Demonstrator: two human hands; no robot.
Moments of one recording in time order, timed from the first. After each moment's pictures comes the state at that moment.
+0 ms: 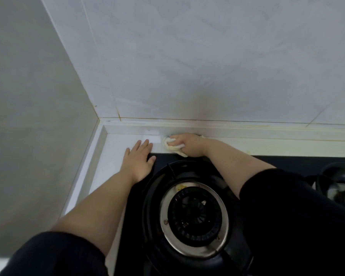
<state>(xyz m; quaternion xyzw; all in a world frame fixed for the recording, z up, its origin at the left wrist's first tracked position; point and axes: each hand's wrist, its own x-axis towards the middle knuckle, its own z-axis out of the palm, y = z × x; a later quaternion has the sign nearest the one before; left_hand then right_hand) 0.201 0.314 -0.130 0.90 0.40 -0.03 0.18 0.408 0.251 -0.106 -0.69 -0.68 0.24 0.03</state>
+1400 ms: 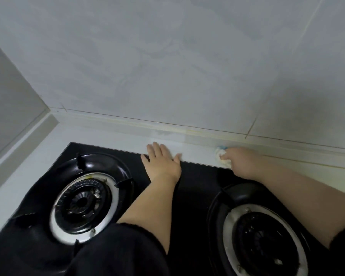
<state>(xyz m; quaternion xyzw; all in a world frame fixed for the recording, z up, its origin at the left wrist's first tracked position) 0.468 0.102 -0.123 0.79 0.60 -0.07 0.10 0.684 0.013 -0.092 -0.74 -0.65 0.16 -0.04</state>
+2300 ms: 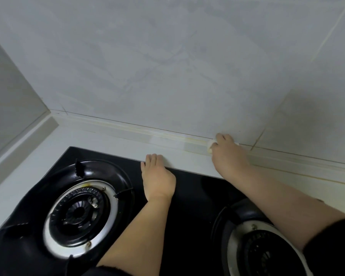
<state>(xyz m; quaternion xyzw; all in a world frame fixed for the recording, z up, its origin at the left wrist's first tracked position) 0.452 0.109 -0.139 0.76 0.60 0.18 0.16 0.631 0.060 -0.073 -0.78 -0.61 -0.08 -0.06</state>
